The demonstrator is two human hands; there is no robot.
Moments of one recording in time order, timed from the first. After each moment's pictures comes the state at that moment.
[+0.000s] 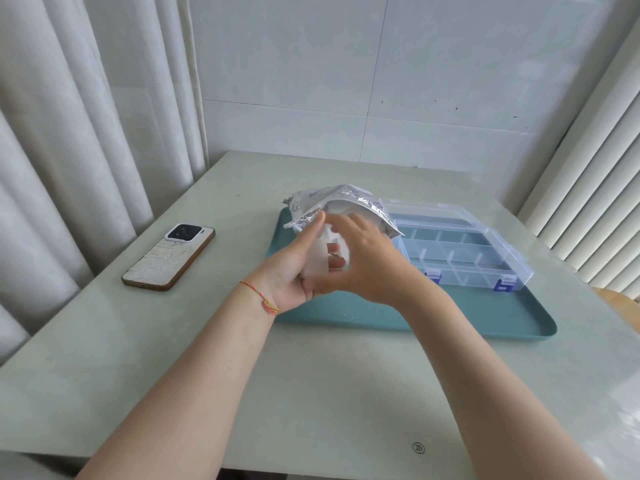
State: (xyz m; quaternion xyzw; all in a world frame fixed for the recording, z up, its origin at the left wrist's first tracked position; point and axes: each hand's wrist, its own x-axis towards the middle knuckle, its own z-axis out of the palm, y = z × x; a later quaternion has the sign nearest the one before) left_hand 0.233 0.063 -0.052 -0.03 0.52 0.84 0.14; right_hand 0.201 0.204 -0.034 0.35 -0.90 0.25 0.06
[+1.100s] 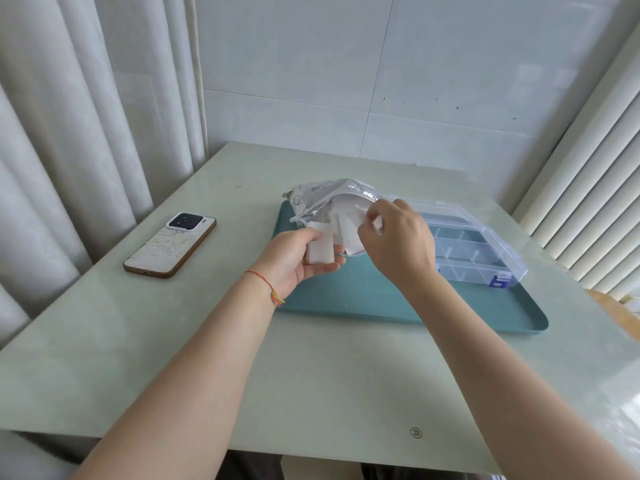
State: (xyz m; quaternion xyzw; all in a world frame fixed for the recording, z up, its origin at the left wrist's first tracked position) left_hand 0.229 0.063 -0.058 -0.12 0.52 0.84 0.01; right_hand 0.183 0.215 -0.038 0.17 -0.92 0.26 0.23
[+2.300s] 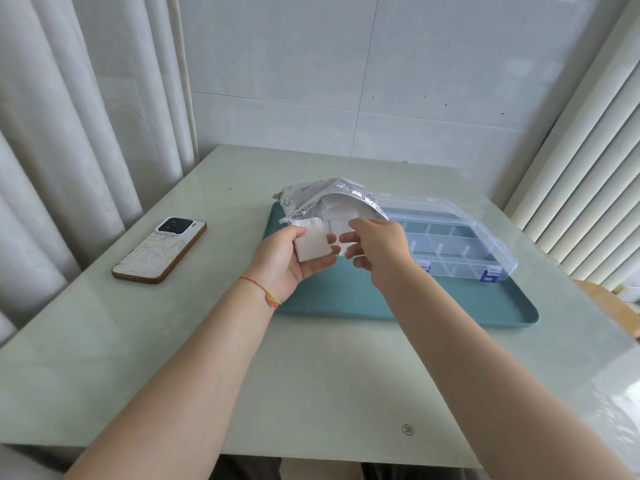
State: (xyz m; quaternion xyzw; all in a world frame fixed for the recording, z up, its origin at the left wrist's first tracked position) left_hand 0.227 0.068 -0.062 -0.10 0.45 0.89 -0.01; right_hand 0.187 0.200 -0.034 -0.05 -0.74 0.67 -0.05
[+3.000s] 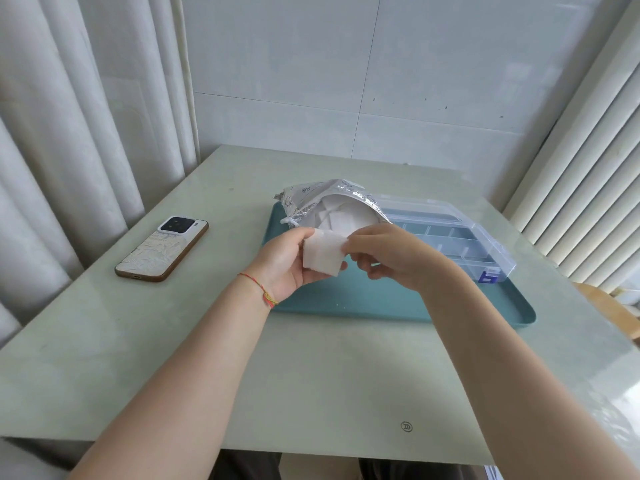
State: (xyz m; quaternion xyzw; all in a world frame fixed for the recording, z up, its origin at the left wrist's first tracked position) left_hand 0.230 0.066 -0.059 -0.09 0.52 0.85 0.08; right_hand 0.185 0.233 -0.025 0.13 -0.82 0.52 -0.21
